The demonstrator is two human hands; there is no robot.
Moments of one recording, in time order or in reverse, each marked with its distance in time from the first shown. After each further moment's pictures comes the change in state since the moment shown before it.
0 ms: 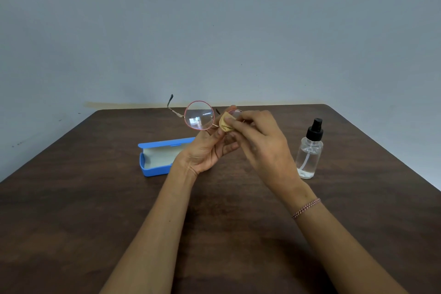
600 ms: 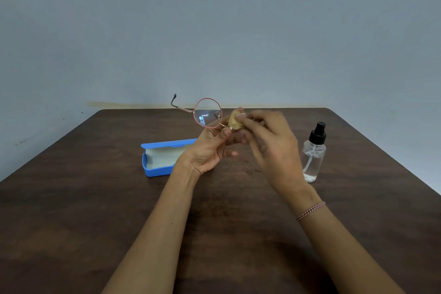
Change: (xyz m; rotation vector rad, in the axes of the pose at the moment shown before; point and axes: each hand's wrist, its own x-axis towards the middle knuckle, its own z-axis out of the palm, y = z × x) left_hand -0.003 0.004 0.010 0.139 0.034 0.010; right_hand 0.000 0.002 -0.004 -0.082 0.036 0.046
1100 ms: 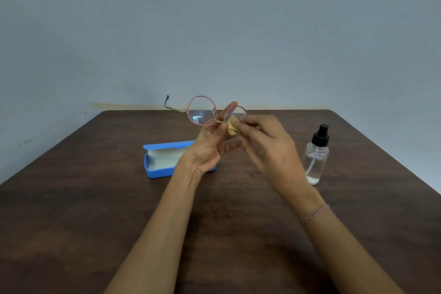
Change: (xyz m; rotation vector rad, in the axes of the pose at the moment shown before) left_hand 0.002 0.004 0.002 -0.030 0.056 0.095; right_hand 0.001 -0.001 -0.001 0.061 -0.078 -0.049
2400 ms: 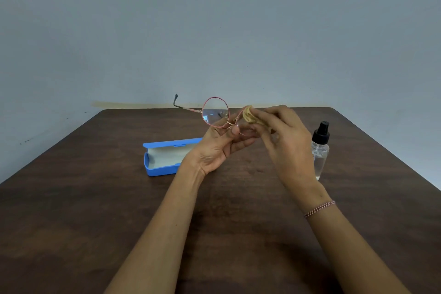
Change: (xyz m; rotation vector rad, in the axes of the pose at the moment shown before) left_hand 0.001 -0.008 0.005 0.054 -0.031 -0.050; right_hand 0.000 0.010 -0.007 -0.024 0.110 0.195
